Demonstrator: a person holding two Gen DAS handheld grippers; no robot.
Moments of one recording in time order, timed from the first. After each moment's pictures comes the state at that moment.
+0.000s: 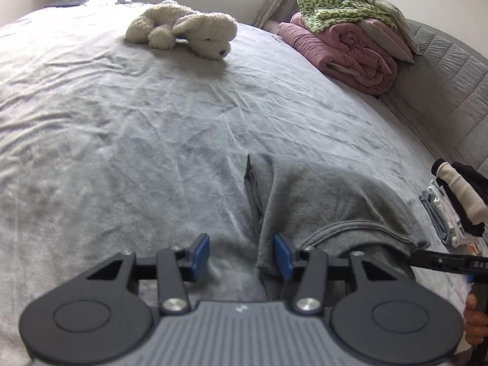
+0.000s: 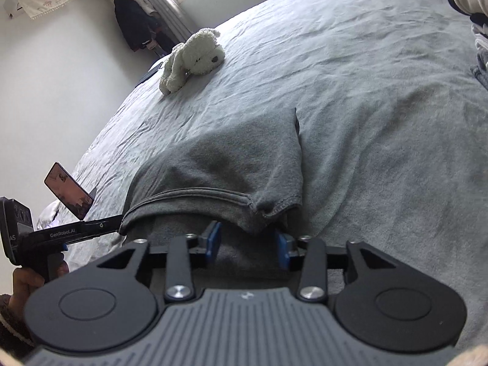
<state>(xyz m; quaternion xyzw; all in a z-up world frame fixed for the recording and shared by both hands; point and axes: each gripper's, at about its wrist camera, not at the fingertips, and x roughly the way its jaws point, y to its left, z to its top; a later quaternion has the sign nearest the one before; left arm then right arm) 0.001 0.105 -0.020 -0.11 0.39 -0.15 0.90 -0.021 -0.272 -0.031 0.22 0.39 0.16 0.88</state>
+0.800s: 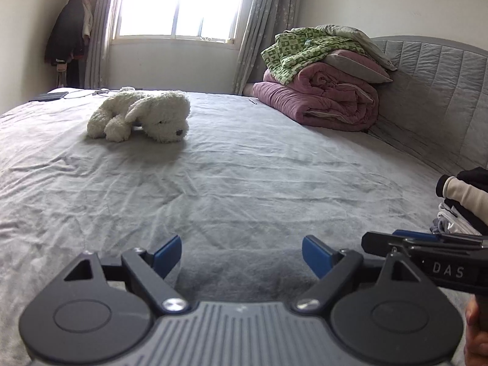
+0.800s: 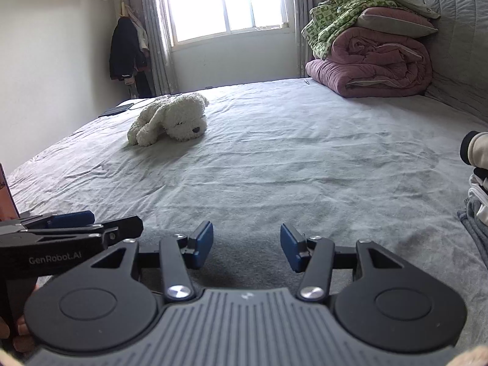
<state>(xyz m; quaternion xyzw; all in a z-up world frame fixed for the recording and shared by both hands) 0.033 0.002 -0.022 -0.03 0.26 -0.14 0.95 0.028 -0.200 -0.019 0.06 0.25 0.07 0.96</state>
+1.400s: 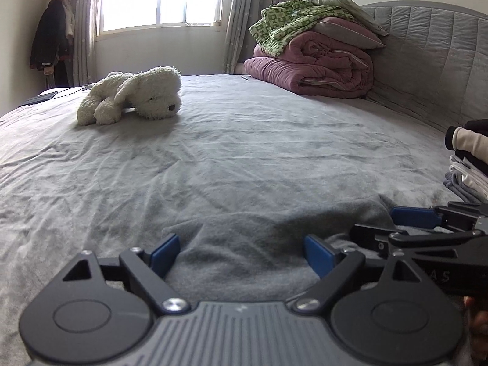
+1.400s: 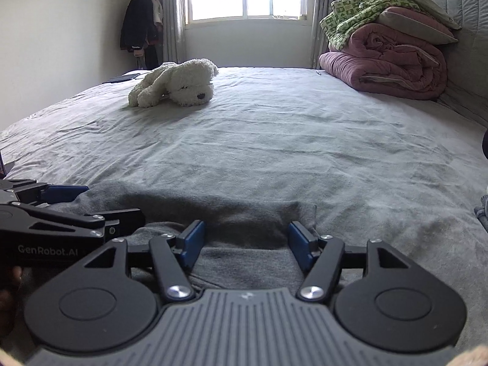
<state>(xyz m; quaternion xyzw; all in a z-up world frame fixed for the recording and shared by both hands) 0.031 -0.003 -0.050 0.02 0.28 -0.15 0.95 0.029 -0.186 -0.057 0.00 0.26 0.07 0.96</state>
